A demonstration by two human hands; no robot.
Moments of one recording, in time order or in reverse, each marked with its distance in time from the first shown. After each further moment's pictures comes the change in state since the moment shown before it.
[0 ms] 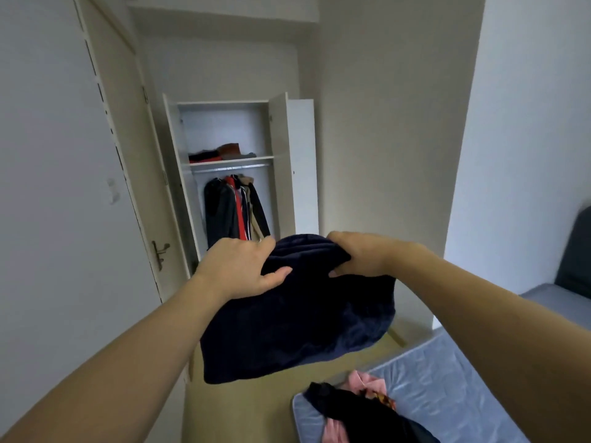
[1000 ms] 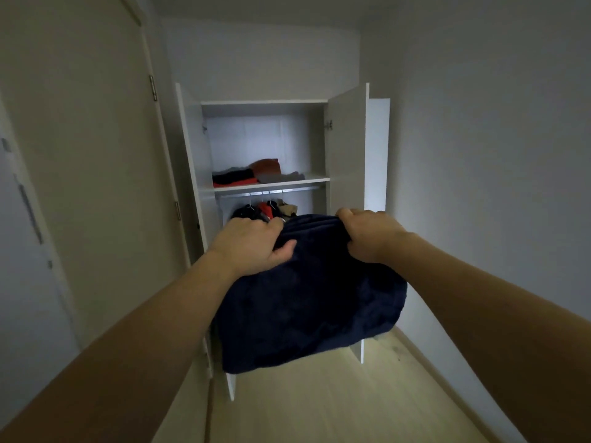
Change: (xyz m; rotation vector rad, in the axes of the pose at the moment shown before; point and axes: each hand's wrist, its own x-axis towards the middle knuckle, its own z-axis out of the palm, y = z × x) left_hand 0.335 -0.537 0.490 0.079 0.010 -0.071; right_hand 0.801 0.096 -0.016 -0.308 0.299 0.051
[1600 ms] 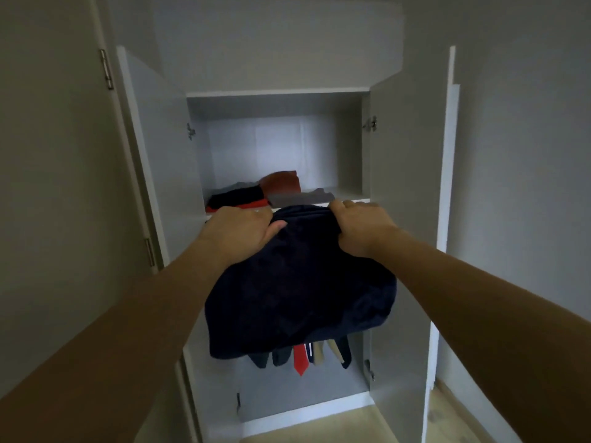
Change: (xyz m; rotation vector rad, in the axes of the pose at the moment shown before) left_hand 0.266 -0.243 0.338 0.133 -0.027 -0.111; right_hand 0.469 0.087 0.168 -0.037 0.125 -0.034
